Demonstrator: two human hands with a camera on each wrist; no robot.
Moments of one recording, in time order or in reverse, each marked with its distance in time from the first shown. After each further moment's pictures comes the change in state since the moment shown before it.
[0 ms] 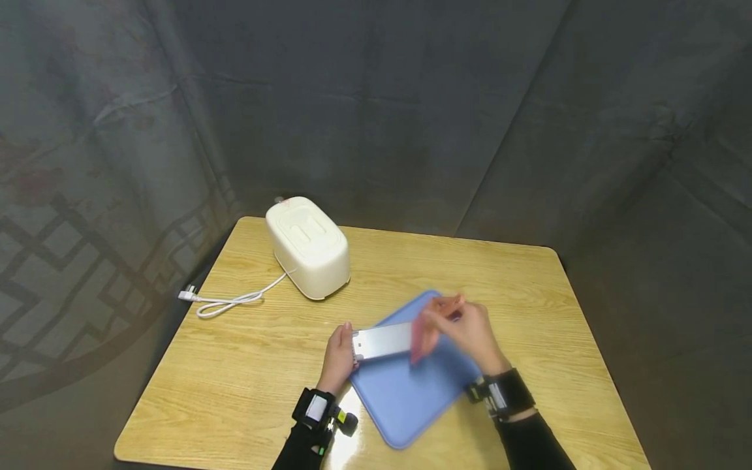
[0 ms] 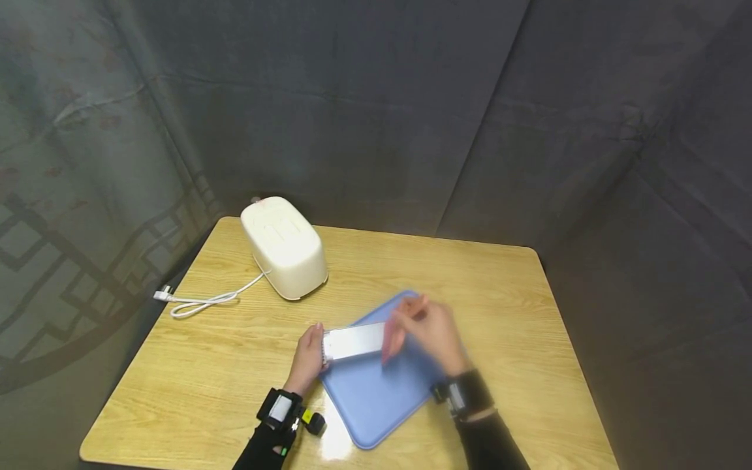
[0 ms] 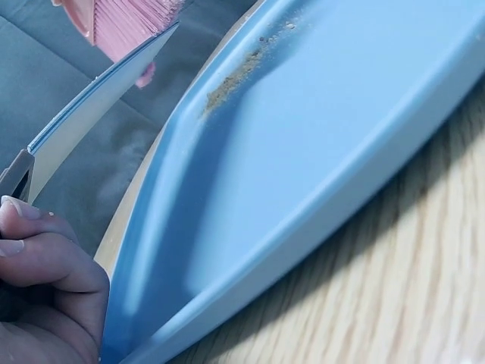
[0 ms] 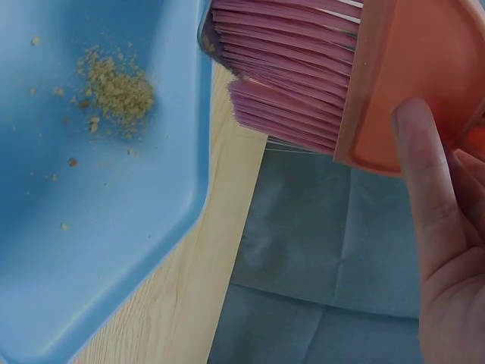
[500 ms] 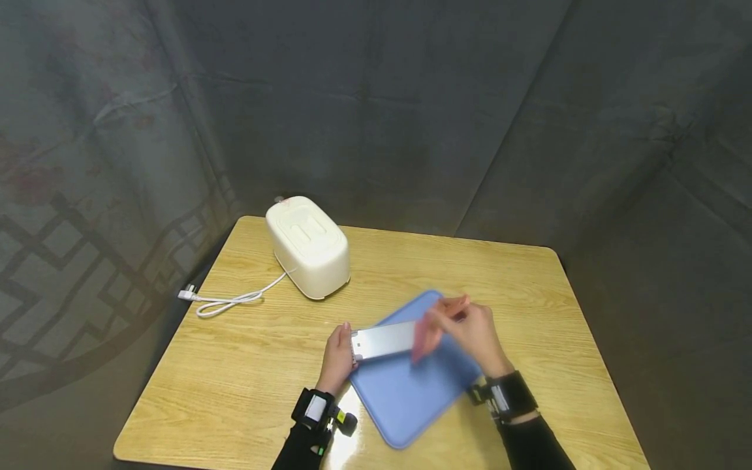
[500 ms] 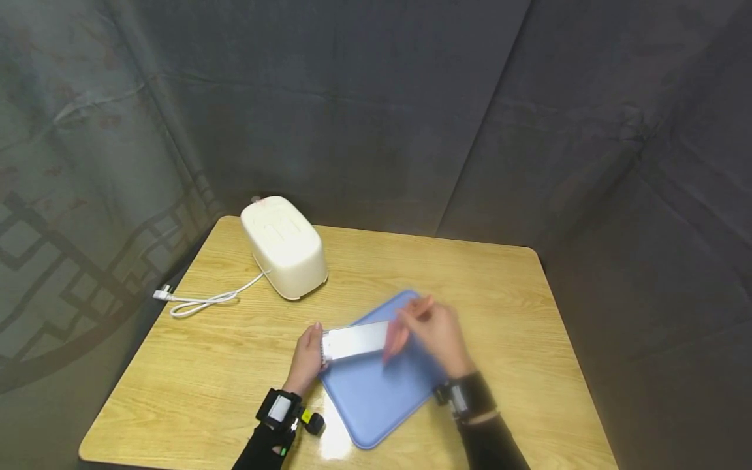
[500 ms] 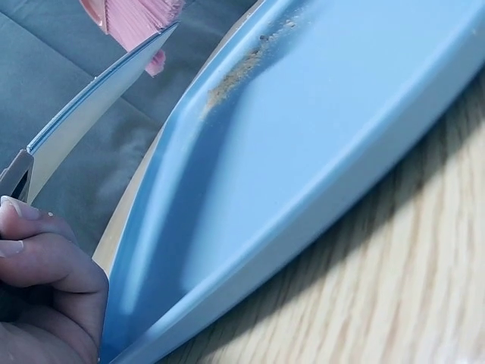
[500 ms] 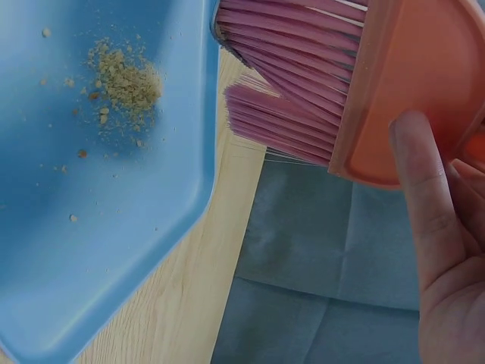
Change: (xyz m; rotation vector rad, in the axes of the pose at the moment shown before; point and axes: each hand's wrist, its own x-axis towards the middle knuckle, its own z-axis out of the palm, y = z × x) left_hand 0.000 -0.001 -0.002 0.019 0.000 0.006; right_hand -0.003 0.007 -0.001 -0.046 0.062 -0.067
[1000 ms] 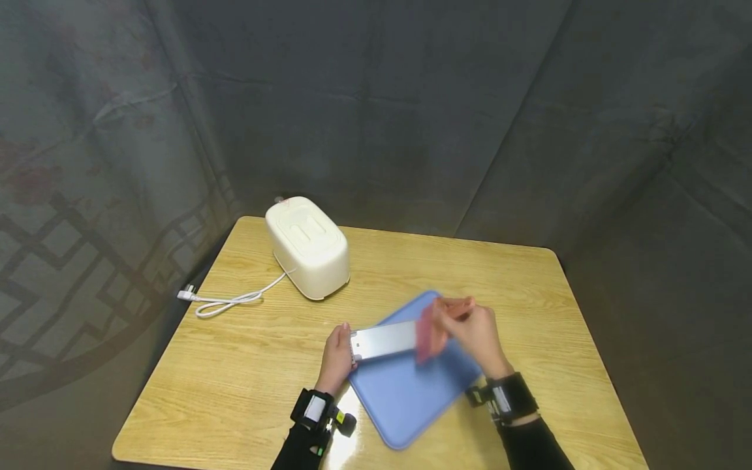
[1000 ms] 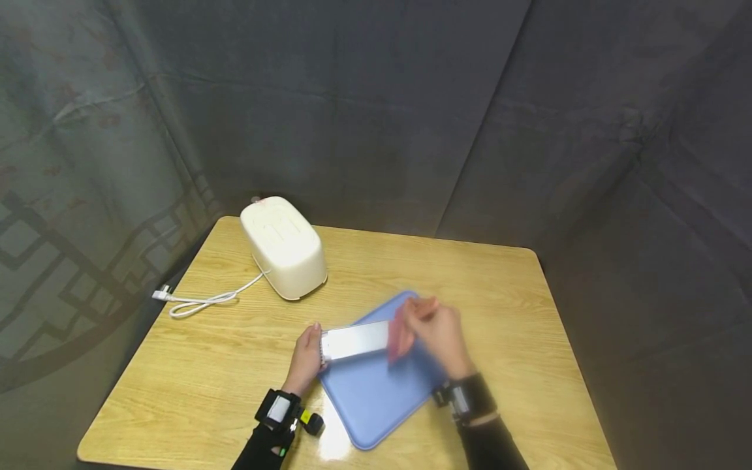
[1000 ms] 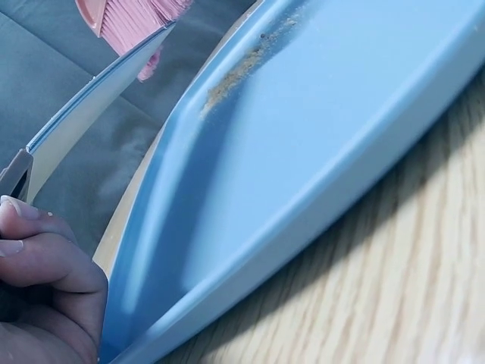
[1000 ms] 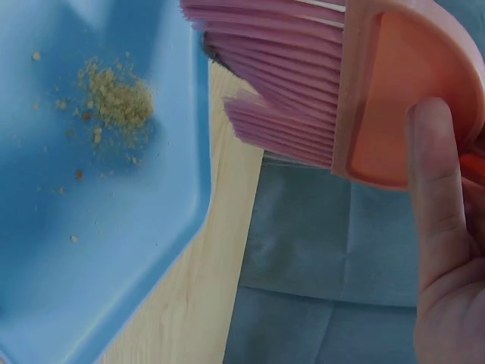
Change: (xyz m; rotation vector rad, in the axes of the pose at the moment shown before) left_hand 0.001 0.000 -0.001 0.005 0.004 -0.014; right_hand 0.000 -0.002 -0.001 0.034 0.022 0.119
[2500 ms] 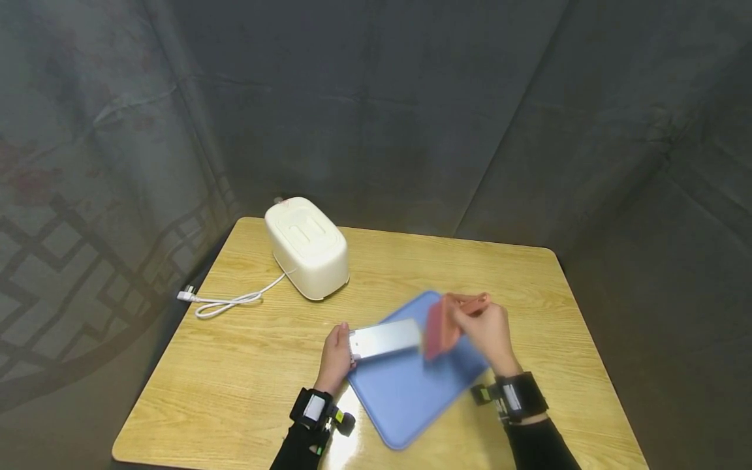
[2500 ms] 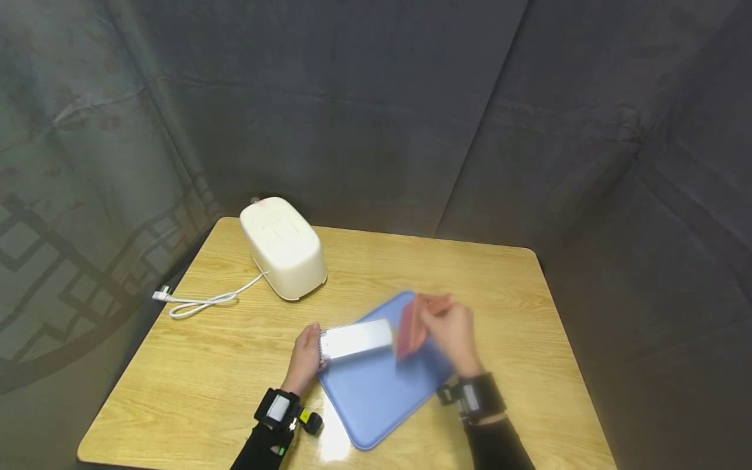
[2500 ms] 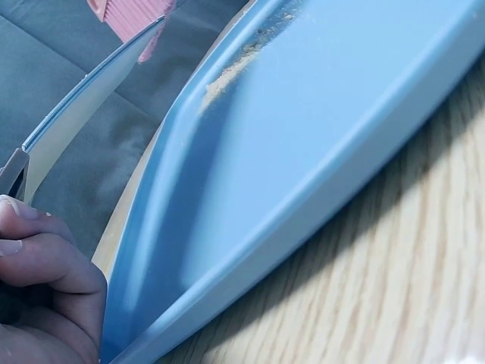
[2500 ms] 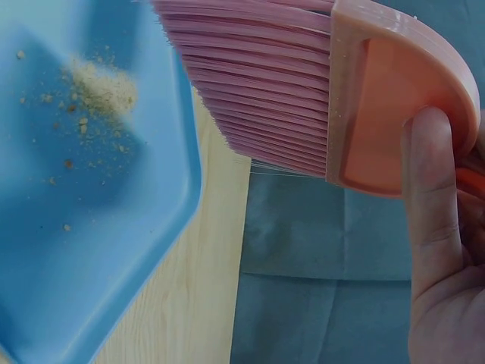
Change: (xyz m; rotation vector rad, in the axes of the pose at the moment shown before) left_hand 0.000 0.001 0.000 -0.027 0.018 0.008; right_hand 0.002 0.000 -0.017 0.001 0.032 0.260
